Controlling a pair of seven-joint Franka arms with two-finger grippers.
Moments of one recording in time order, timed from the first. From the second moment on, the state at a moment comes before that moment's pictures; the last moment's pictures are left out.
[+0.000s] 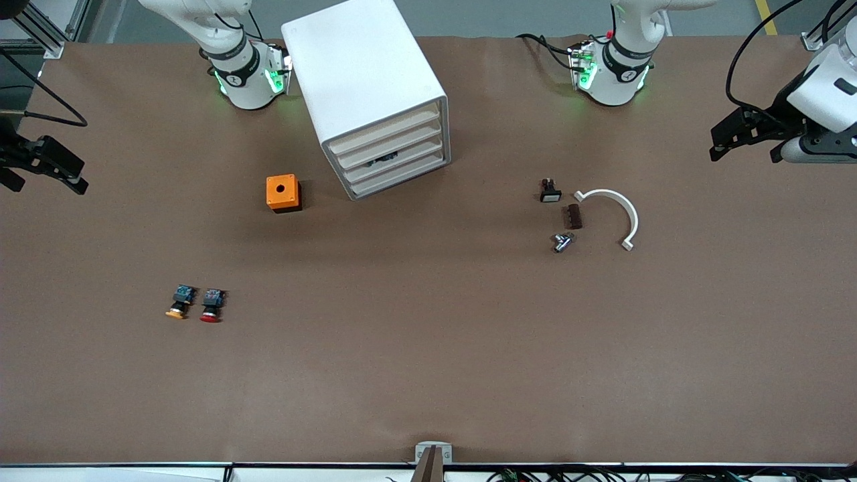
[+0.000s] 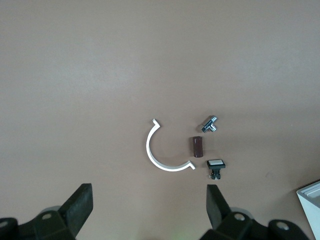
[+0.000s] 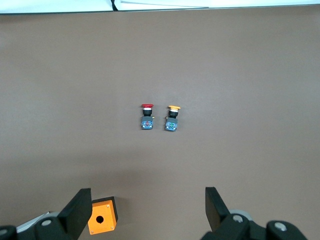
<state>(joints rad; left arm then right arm) -0.03 -0.13 -0.06 -1.72 -0.02 1.59 -0.04 -0.09 -0.07 0.05 -1.64 -0.03 1.71 0.01</state>
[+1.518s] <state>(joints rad) -0.05 0.10 -0.06 -1.71 -0.02 1.59 -0.12 -0.09 -0.07 0.05 -1.63 -0.03 1.71 0.01</state>
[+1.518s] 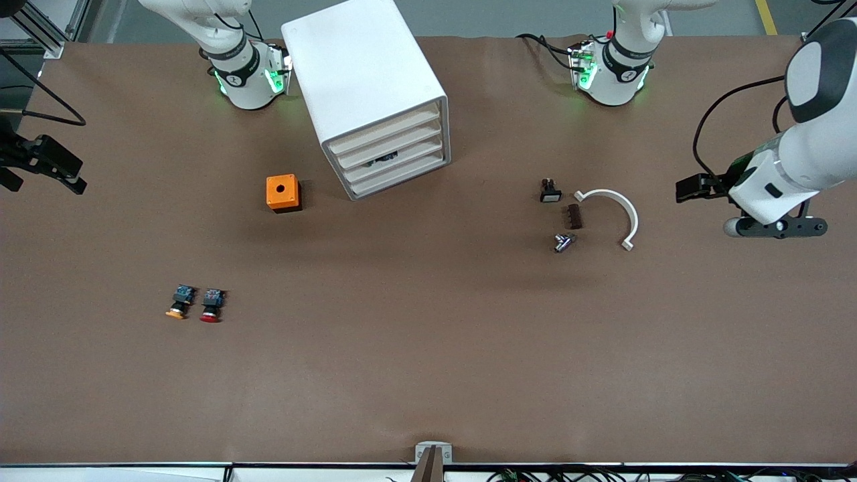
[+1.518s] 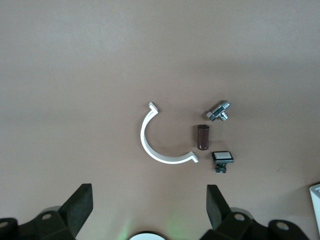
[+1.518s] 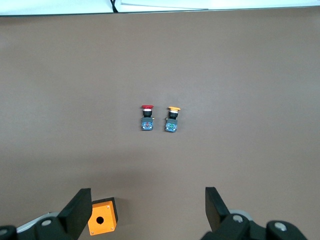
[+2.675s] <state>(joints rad) -0.40 0.70 -0.09 -1.40 -0.47 1.61 -1.34 -0.09 -0.07 0.05 -1.63 -0.03 1.71 0.01</state>
